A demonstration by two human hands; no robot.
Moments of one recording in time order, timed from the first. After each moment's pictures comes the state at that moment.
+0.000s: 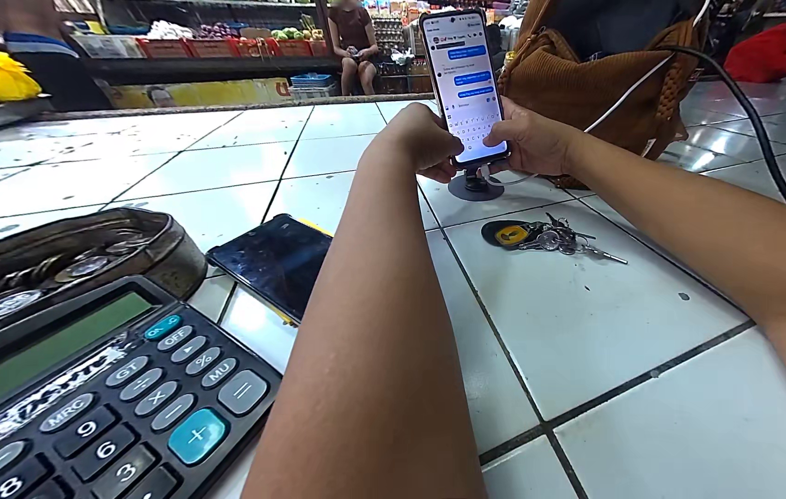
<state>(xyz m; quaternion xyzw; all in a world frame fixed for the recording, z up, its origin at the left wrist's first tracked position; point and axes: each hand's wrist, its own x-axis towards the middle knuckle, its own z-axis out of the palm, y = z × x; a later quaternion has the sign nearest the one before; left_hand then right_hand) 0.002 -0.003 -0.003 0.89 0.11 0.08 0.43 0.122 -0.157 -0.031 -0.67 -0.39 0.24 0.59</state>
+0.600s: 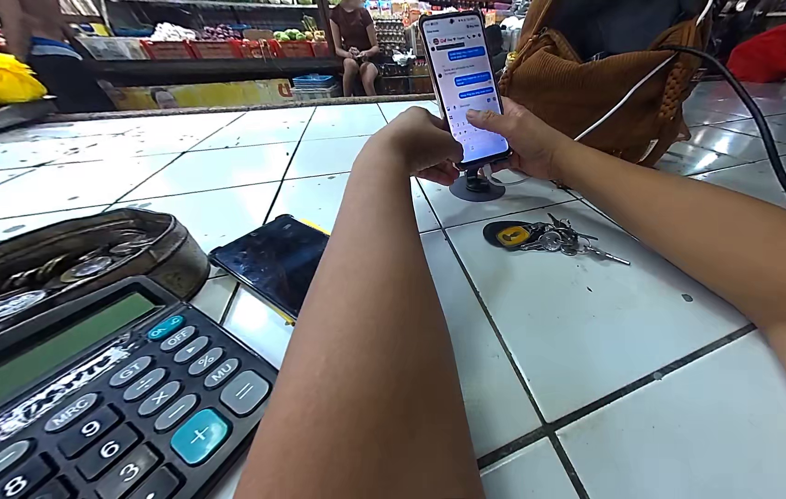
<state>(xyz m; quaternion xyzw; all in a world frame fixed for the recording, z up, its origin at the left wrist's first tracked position) -0.002 -0.001 -0.002 0.88 0.10 0.05 0.46 0.111 -0.143 -0.034 -0.70 -0.33 0.15 0.62</state>
